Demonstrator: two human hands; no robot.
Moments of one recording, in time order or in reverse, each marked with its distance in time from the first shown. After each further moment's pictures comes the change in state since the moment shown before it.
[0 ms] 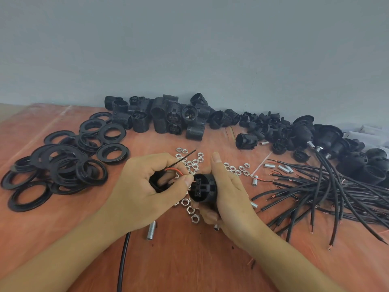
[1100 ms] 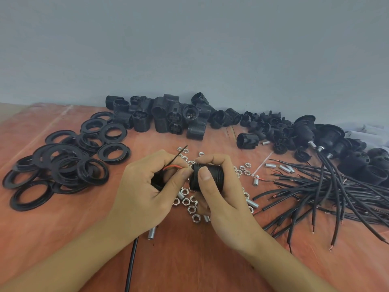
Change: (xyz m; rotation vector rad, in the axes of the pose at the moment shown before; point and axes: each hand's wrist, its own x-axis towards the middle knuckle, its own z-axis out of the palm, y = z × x) left_hand -0.007 -0.009 0.009 0.046 0.156 0.011; right_hand -0.010 0.008 0.001 -0.131 -0.008 -0.381
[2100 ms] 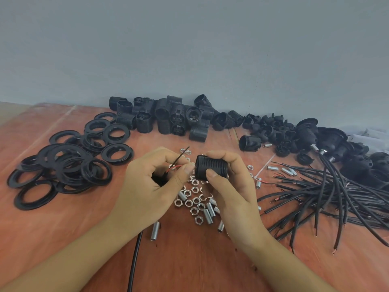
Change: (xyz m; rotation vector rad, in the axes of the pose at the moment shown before) left_hand 0.003 -0.004 0.000 -0.088 0.018 -0.111; right_hand 0.007 0.004 -0.001 0.217 0.125 -0.028
